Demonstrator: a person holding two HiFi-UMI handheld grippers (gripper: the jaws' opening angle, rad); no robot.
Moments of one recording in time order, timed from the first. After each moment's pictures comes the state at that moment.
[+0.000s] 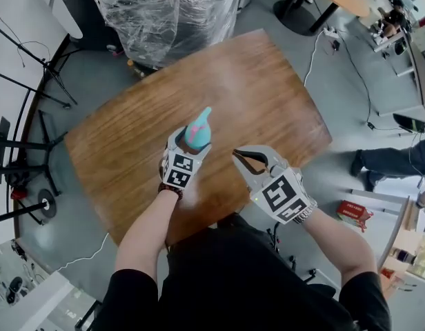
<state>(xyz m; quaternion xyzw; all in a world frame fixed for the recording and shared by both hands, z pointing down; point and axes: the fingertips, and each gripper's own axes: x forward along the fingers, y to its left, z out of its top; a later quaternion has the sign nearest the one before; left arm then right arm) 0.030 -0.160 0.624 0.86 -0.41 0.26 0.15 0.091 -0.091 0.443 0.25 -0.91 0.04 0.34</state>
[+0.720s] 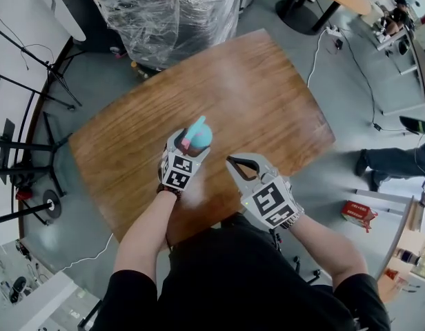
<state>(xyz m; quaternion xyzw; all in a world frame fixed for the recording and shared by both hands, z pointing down) 0.018 -0.150 0.634 0.86 -0.40 0.29 0.15 0.077 -0.077 0.464 0.28 -0.91 0.07 0.30</state>
